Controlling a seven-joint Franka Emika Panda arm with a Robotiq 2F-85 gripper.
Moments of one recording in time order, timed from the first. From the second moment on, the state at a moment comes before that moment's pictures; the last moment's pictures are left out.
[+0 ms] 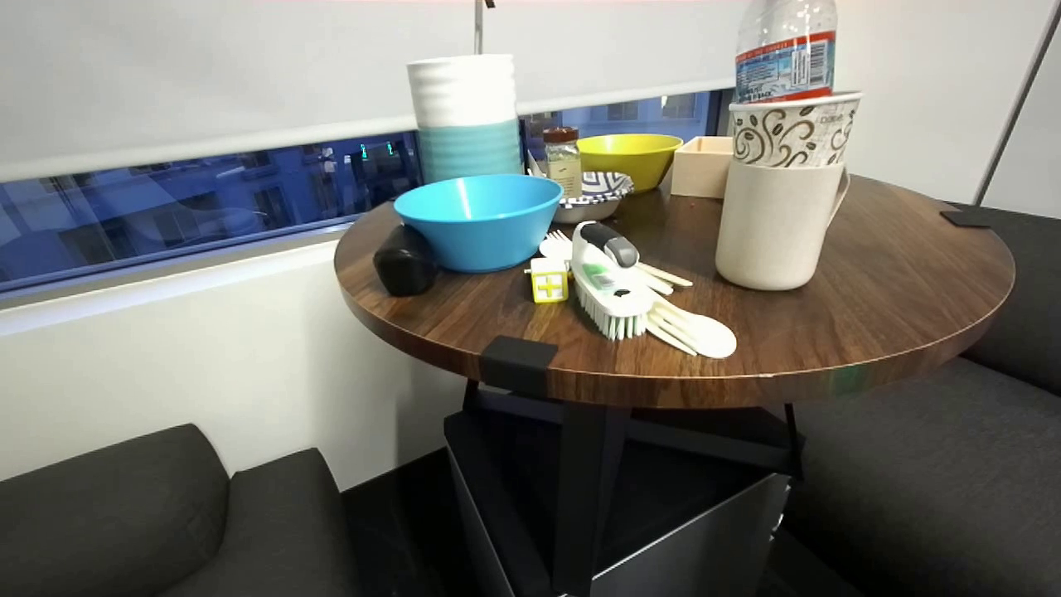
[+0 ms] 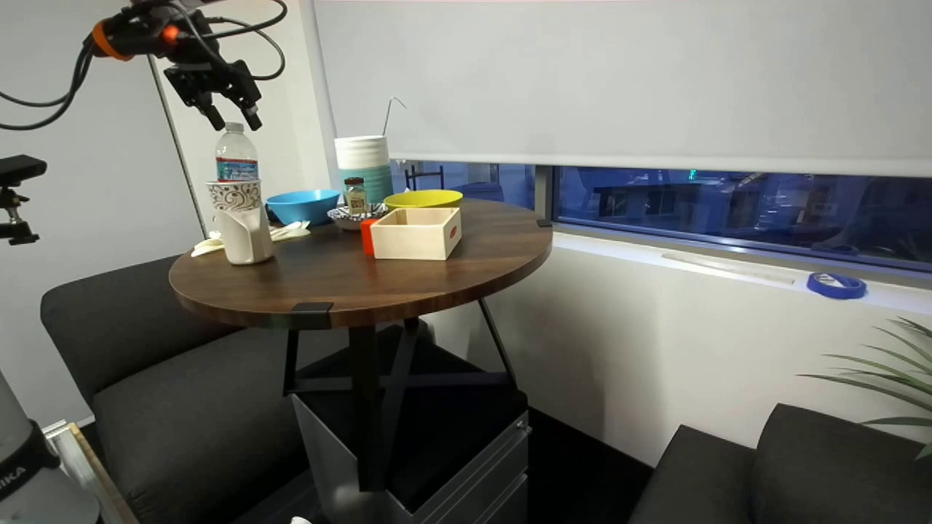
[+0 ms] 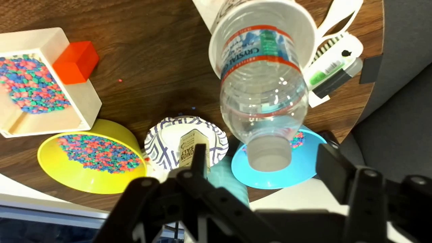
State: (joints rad) arm 0.16 -0.74 0.07 -2.43 0.11 2.14 -0.13
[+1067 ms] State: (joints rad) arm 0.16 -0.74 0.07 -2.43 0.11 2.14 -0.10
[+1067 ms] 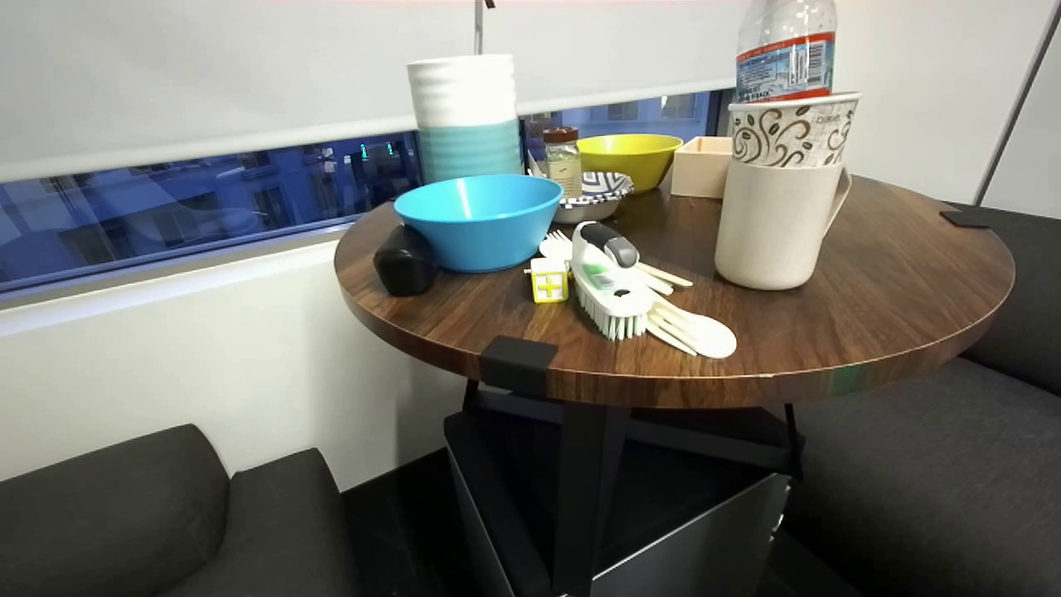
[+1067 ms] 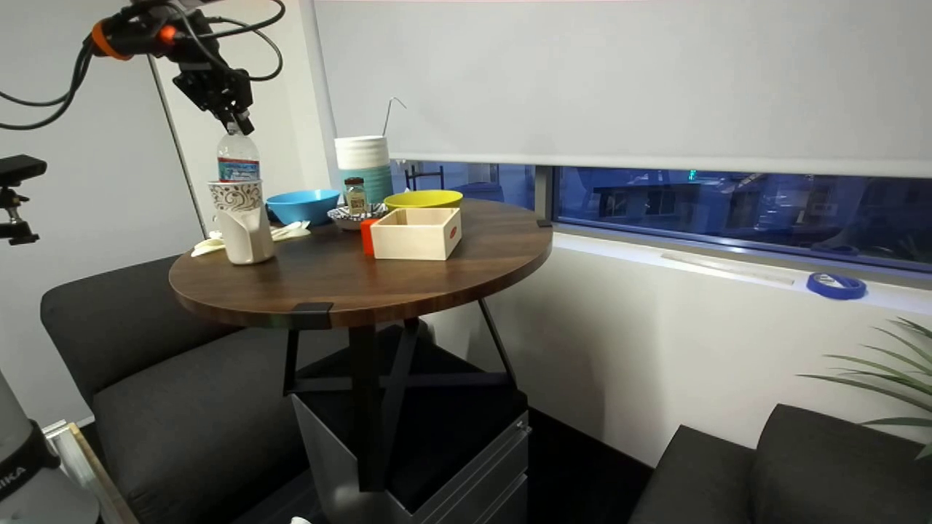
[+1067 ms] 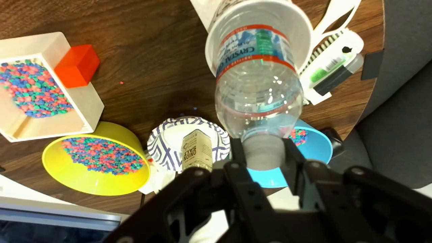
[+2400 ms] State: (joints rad) arm 0.13 -0.84 0.10 -2.33 -0.01 2.14 -0.08
